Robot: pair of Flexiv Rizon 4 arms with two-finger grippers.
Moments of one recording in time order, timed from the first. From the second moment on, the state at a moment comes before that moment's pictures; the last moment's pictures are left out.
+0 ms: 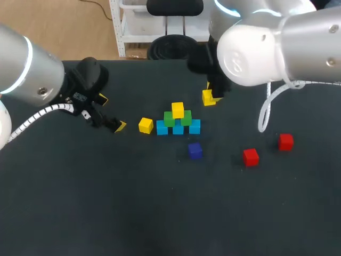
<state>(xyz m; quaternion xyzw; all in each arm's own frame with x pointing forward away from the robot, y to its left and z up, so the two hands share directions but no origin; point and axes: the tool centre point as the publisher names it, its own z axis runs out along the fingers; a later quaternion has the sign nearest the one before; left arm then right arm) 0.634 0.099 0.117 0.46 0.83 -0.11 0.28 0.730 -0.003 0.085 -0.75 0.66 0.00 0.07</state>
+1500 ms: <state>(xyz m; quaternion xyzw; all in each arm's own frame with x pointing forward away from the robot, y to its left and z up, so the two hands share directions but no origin) 0.634 0.099 0.117 0.46 0.83 -0.11 0.28 0.711 0.037 0.074 -0.77 0.63 -0.01 0.08</state>
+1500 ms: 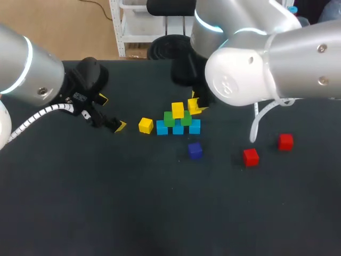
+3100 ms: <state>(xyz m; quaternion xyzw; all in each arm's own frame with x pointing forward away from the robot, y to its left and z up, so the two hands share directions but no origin) 0.634 0.099 0.117 0.46 0.83 -0.11 0.28 0.713 0.044 0.064 -0.74 0.67 0.01 0.08</state>
